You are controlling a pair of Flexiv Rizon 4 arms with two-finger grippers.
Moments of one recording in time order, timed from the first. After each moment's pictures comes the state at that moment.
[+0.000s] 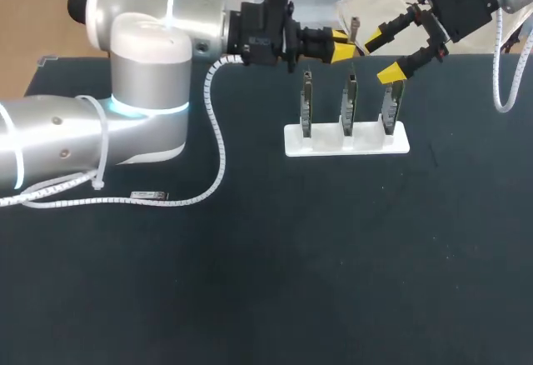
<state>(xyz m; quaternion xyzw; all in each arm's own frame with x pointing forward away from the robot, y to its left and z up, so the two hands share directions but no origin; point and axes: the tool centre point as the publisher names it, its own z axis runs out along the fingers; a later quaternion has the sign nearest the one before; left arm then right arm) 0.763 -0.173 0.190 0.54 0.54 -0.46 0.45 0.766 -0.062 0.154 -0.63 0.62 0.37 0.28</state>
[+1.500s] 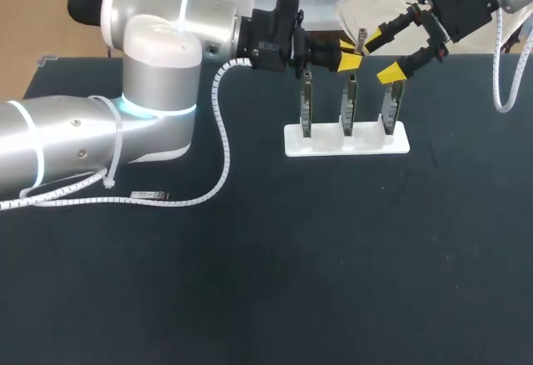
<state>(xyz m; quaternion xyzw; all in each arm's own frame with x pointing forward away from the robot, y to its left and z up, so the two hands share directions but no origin) 0.764 -0.185 0.168 0.54 0.55 -0.47 0.42 0.766 -0.062 0.154 -0.63 0.62 0.37 0.28</state>
